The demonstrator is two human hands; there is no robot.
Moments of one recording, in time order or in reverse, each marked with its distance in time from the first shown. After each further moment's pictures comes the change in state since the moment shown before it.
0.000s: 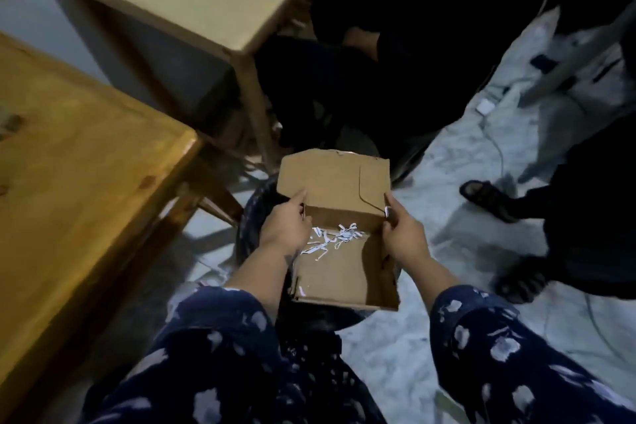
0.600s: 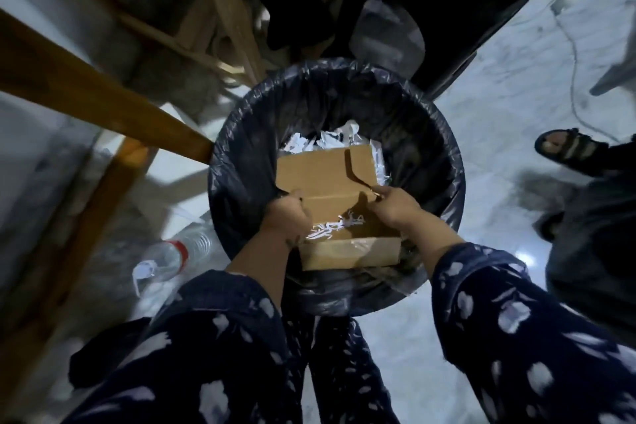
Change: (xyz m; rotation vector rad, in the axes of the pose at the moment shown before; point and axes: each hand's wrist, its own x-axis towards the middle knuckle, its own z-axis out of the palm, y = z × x) left_hand 0.107 -0.145 0.158 0.035 -0.301 -0.208; right_hand 0.111 0.100 0.162 -0.177 -0.464 0.311
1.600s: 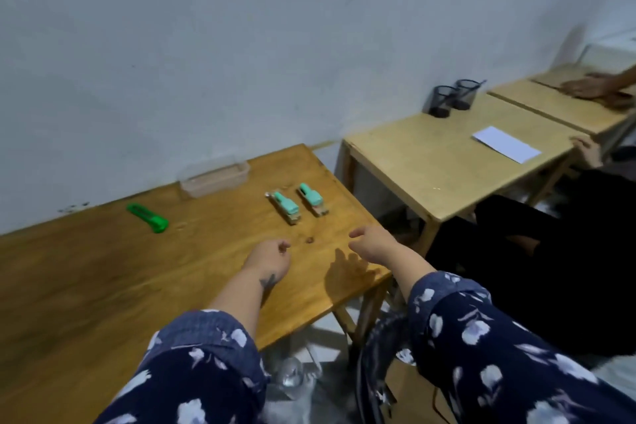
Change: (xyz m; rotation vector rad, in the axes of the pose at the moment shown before) left_hand -0.388 -0.064 -0.337 -0.298 0.728 -0.078; right_hand -0.404 -0.347 -0.021 -0.437 0.090 -0.791
